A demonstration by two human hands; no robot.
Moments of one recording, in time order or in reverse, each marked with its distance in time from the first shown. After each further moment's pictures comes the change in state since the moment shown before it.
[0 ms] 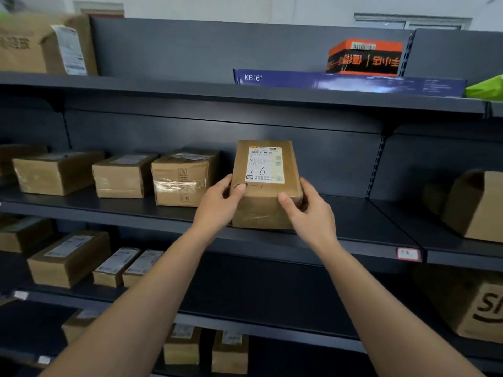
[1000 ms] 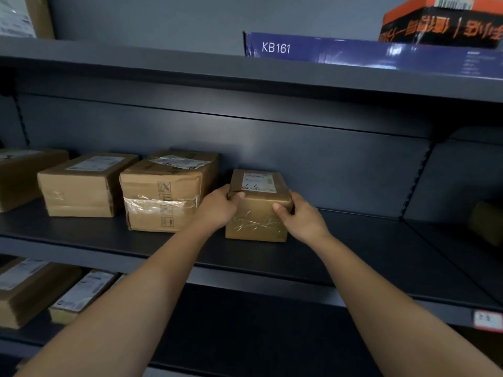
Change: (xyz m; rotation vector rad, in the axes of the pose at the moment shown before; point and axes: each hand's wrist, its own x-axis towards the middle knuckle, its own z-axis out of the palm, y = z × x) left_hand 0.166 -0.082 0.017 0.317 -0.109 -0.161; right_hand 0.156 0.077 0.101 -0.291 -0.294 0.144
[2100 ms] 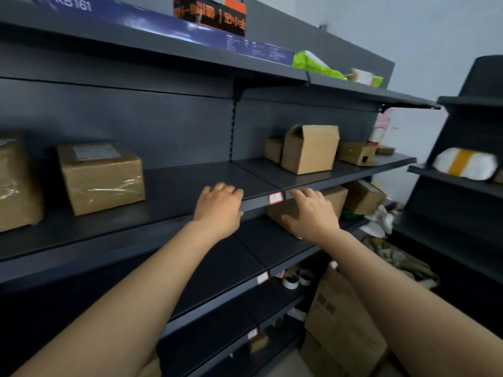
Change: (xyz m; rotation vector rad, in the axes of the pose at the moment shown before) left_hand -0.155 0.095 0.136 0.592 -0.257 1.000; right_hand -0.282 0.069 -0.139 -0.770 0.263 0.496
